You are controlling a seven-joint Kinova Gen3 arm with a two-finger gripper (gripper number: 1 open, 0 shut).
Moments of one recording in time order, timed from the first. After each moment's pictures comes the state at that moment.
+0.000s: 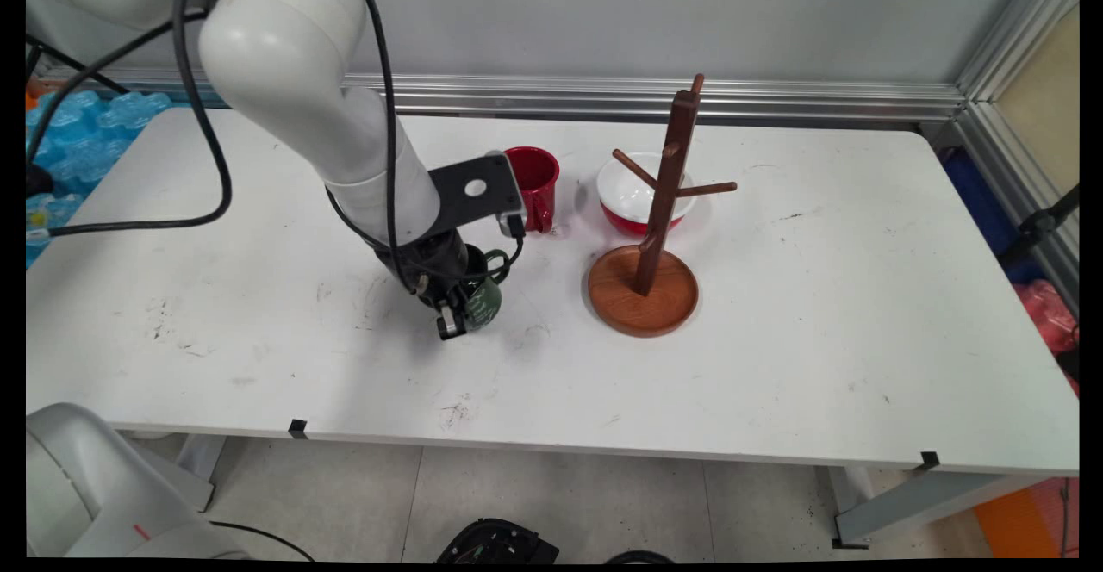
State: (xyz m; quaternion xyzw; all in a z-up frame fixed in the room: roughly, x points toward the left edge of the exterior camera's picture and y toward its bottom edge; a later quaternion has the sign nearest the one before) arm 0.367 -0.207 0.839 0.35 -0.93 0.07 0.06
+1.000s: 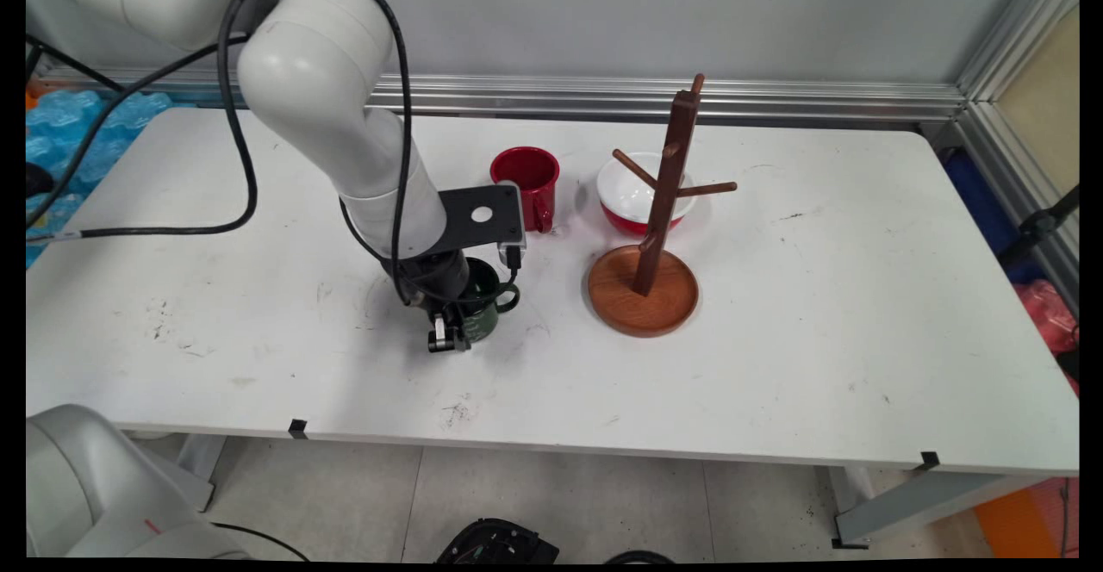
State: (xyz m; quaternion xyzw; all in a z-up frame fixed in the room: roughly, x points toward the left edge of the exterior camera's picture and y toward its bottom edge) arm 0.367 -0.216 0.815 0.28 -0.96 0.05 0.04
